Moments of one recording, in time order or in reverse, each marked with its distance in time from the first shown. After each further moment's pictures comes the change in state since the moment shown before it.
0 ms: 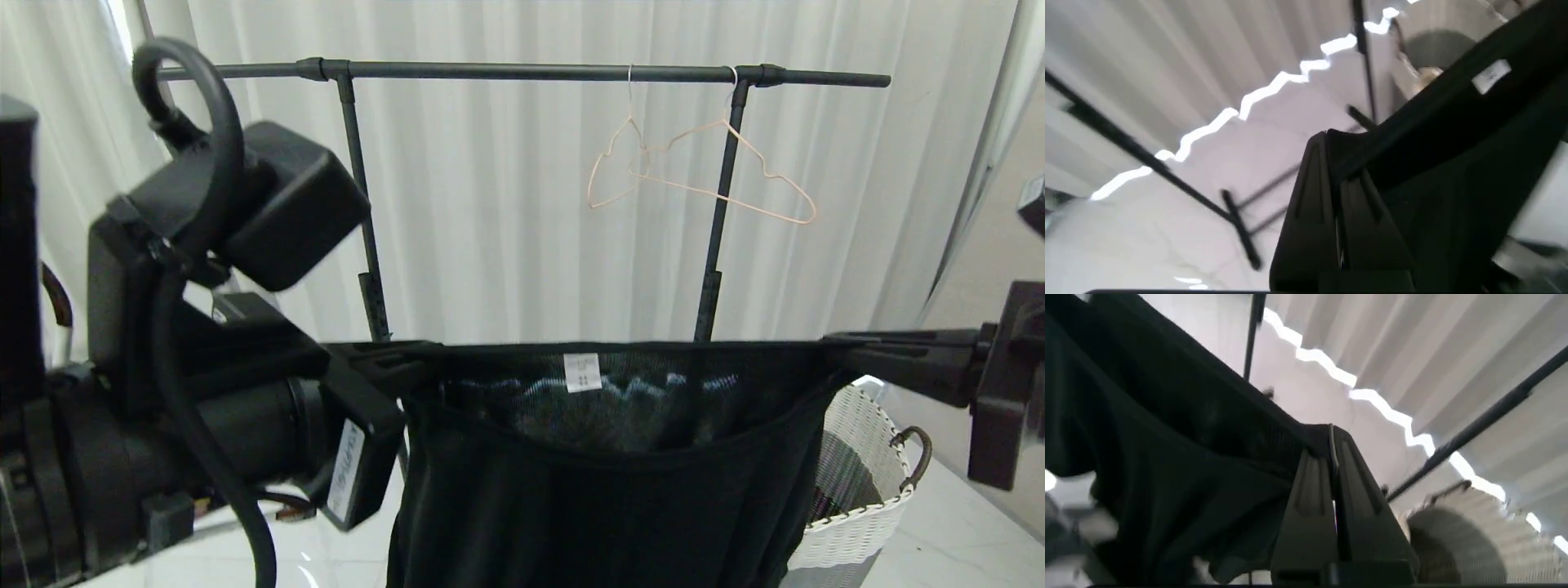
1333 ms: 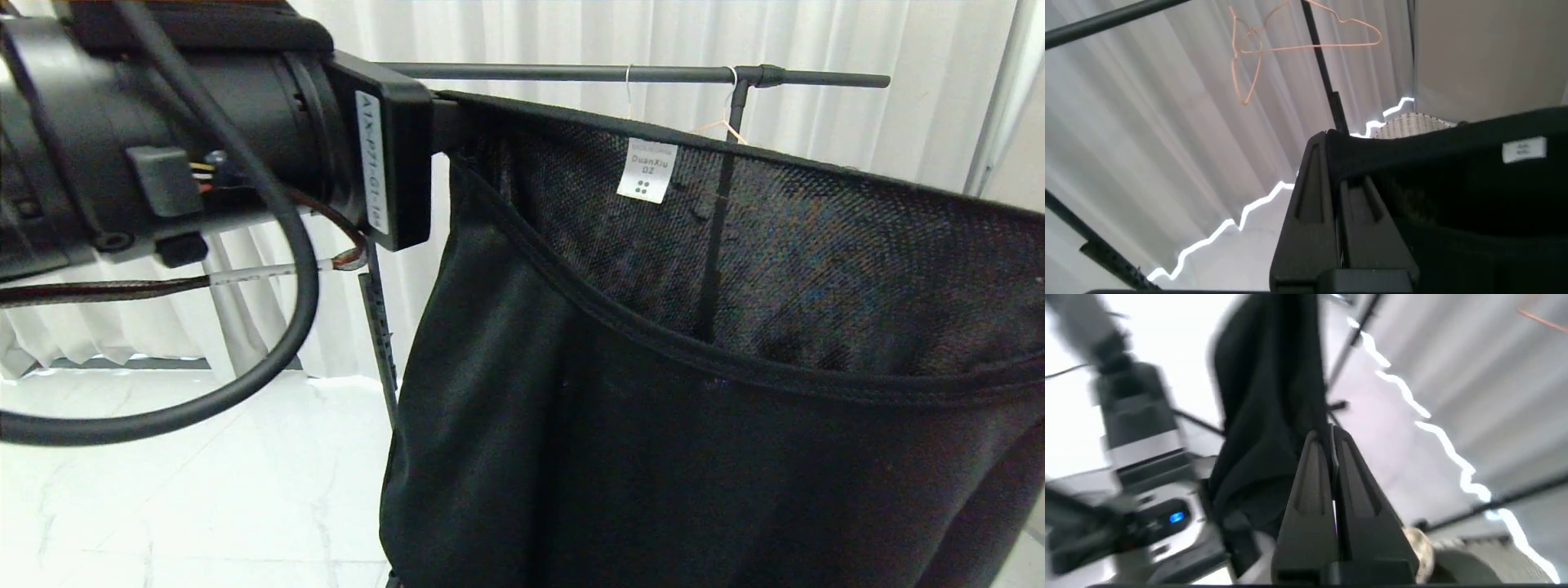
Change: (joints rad) left arm 0.093 0.111 -0.277 -0.200 -0.205 0.175; right arm 0.077 -0.011 -0.618 0.723 0.309 -0.083
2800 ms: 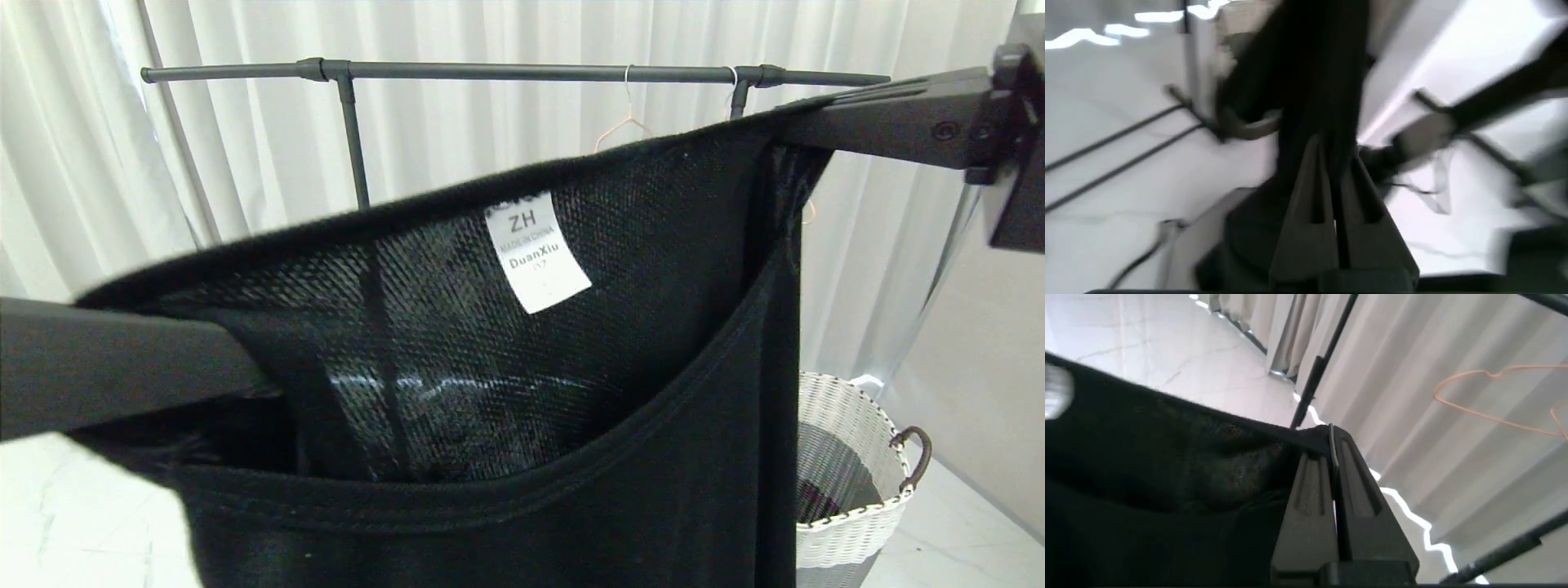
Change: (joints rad) left arm -0.389 -0.211 -0.188 0.720 0.004 -0.749; right arm 0.048 0.209 0.116 -0.619 -0.200 0.037
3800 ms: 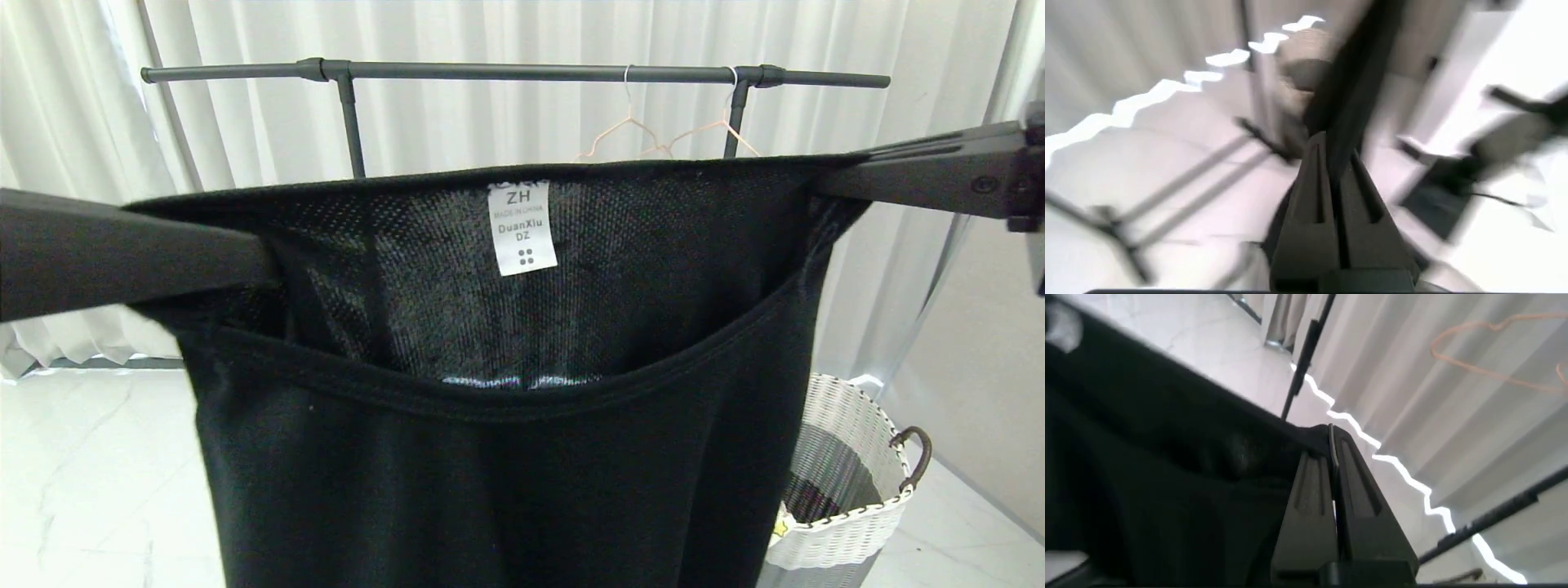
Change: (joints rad) left arm 0.171 0.014 -0.015 -0.011 0.003 0.318; right arm -0.054 -0.067 0.022 0.148 0.003 0.018
